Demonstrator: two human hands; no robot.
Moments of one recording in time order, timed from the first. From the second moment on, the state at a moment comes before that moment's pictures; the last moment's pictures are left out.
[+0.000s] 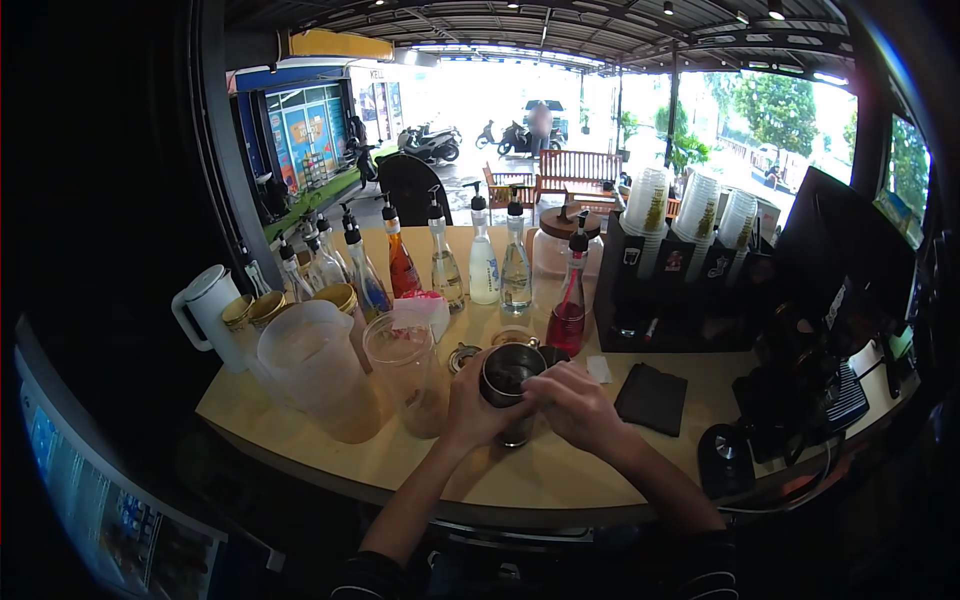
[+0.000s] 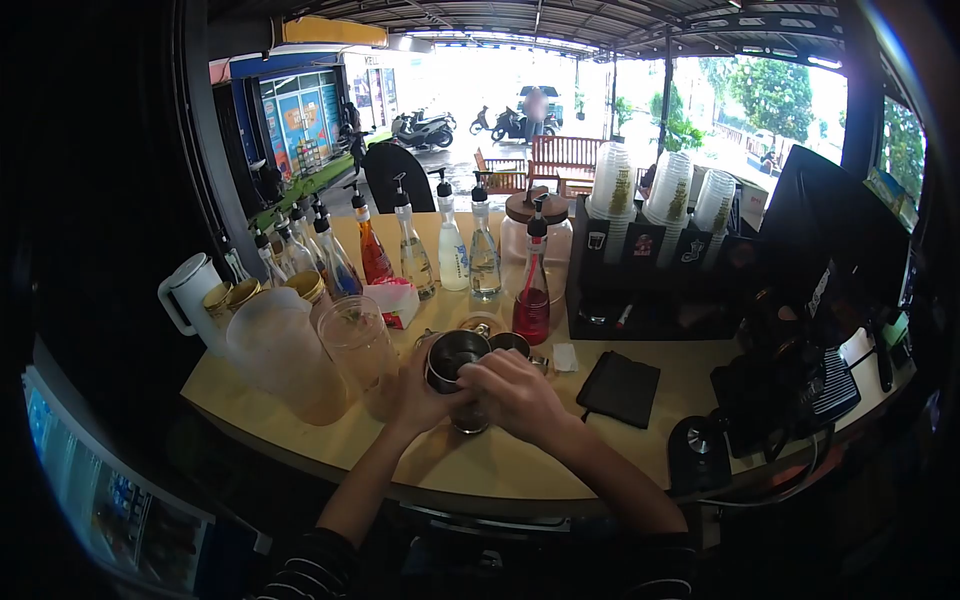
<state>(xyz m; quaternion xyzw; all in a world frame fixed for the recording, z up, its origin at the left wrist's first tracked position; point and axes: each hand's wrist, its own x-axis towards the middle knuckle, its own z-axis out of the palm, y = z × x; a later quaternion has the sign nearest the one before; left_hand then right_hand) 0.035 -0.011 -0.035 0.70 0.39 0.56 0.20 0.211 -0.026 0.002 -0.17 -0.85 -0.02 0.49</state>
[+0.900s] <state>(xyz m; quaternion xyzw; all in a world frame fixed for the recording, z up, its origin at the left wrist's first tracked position) 0.029 0.004 -0.044 0.71 0.28 0.58 0.29 0.209 -0.045 0.007 -0.15 -0.87 -0.01 0.46</state>
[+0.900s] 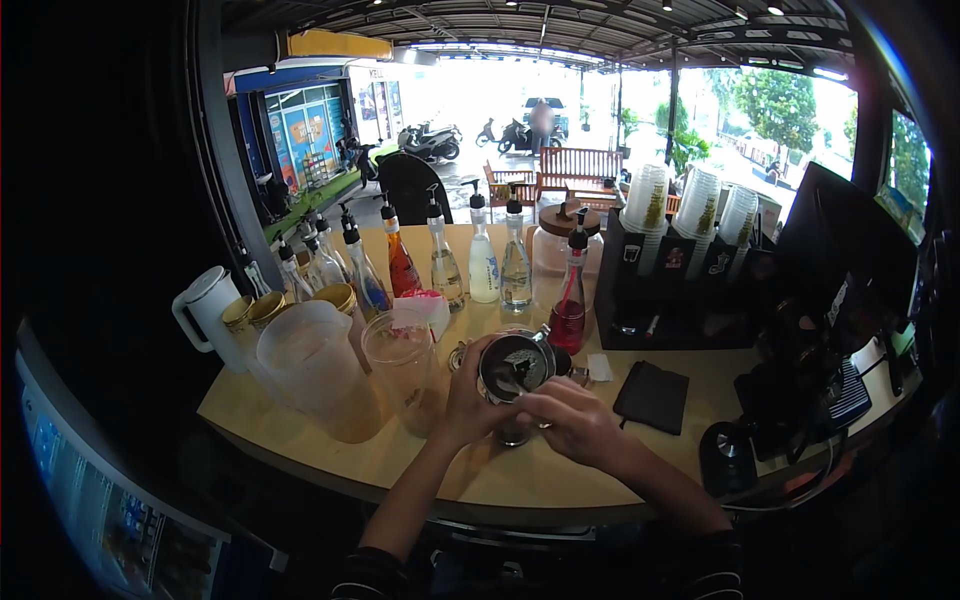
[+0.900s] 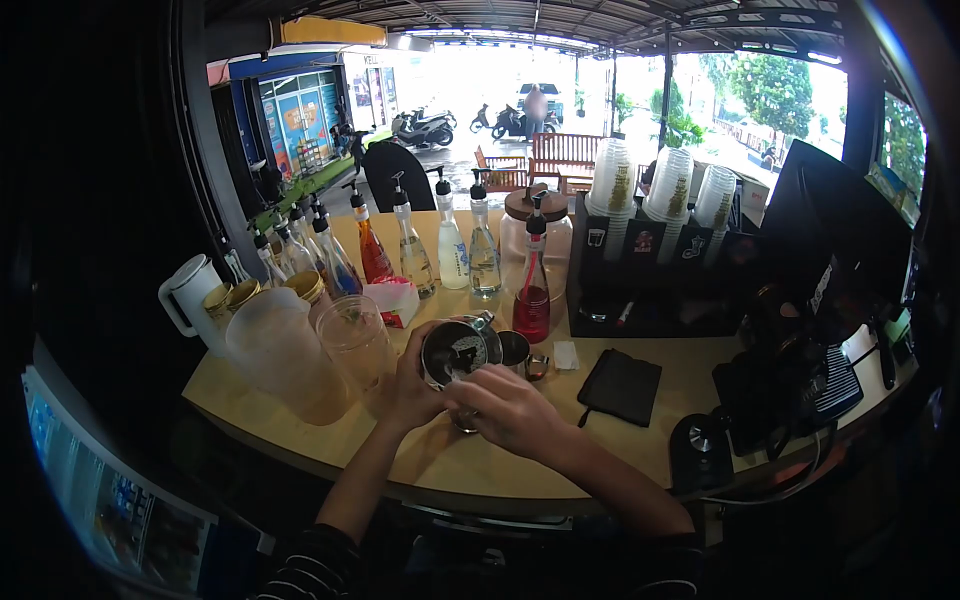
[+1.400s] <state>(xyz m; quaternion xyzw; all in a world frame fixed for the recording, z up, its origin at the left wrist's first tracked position) 0.036 0.004 -0.042 0.69 0.20 0.61 0.34 0.211 -0.044 0.008 -0.18 -0.87 0.08 0.46</state>
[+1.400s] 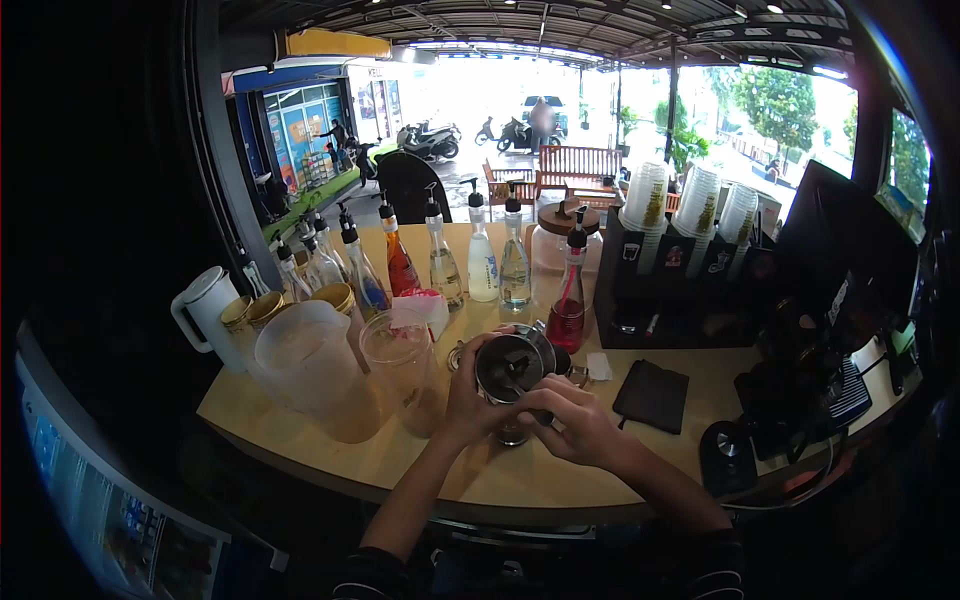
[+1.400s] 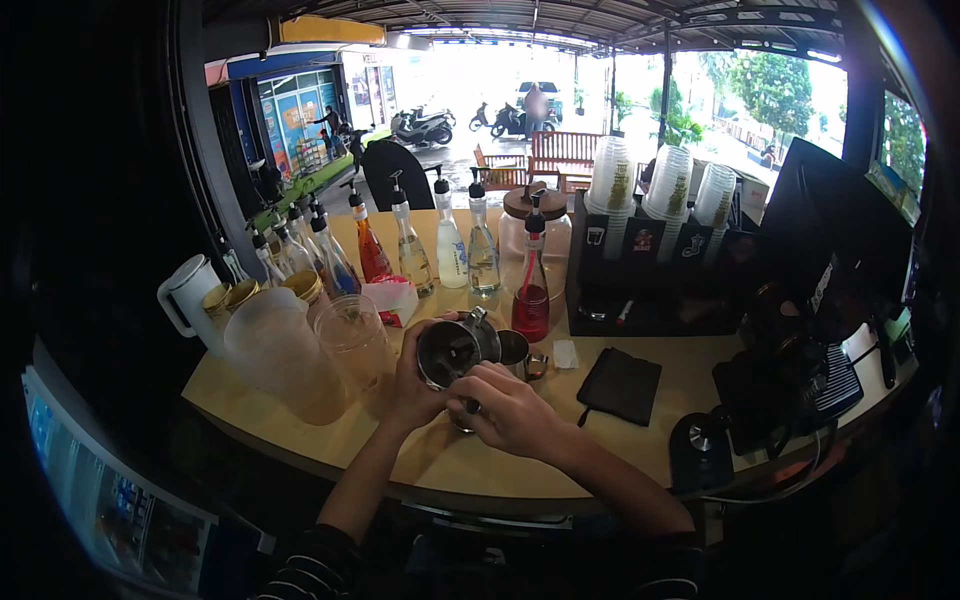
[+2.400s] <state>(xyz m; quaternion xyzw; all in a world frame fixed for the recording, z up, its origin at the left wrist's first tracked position) 0.031 0.011 -0.042 0.74 0.23 0.58 0.27 0.228 -0.033 0.017 -0.19 -0.85 0.22 0.43</state>
